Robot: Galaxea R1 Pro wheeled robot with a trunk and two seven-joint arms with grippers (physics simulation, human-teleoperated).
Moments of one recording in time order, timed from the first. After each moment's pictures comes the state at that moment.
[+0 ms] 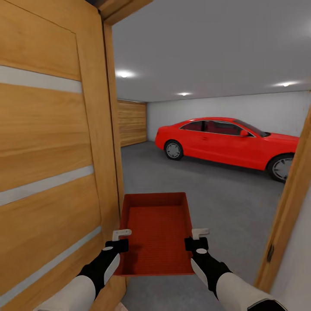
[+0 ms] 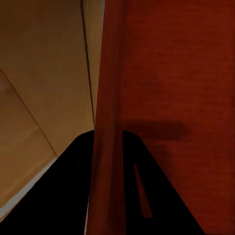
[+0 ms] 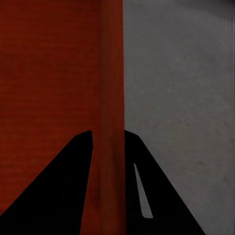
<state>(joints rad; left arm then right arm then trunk) -0.65 -0.12 -0.07 -0.39 0.13 0.11 0.19 -0.69 0.10 0.27 -0.27 -0.13 -0.04 -0.29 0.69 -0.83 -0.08</state>
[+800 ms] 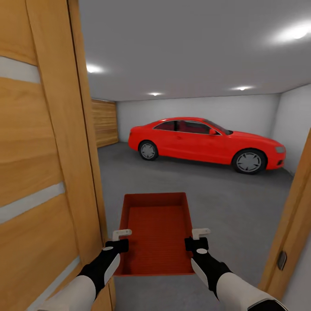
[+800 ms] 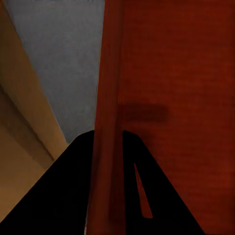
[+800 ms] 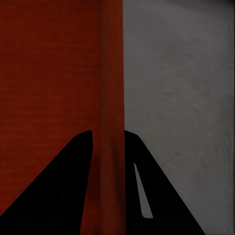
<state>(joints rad) -0.65 -0.12 -0.07 -0.39 0.13 0.11 0.19 -0.69 0.09 0.27 -0.27 -0.13 -0.04 -0.29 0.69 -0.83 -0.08</state>
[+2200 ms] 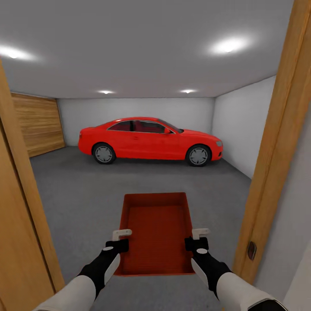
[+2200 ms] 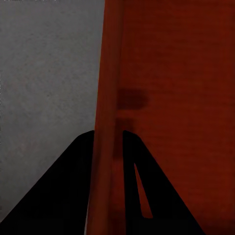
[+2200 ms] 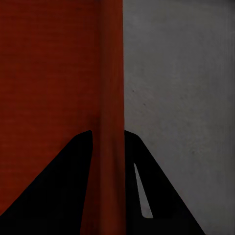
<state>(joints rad) -0.65 -0.12 -0.07 -0.39 0.13 0.11 0.19 -0.69 0.09 0.26 -0.27 -0.13 -0.04 -0.29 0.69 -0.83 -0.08</state>
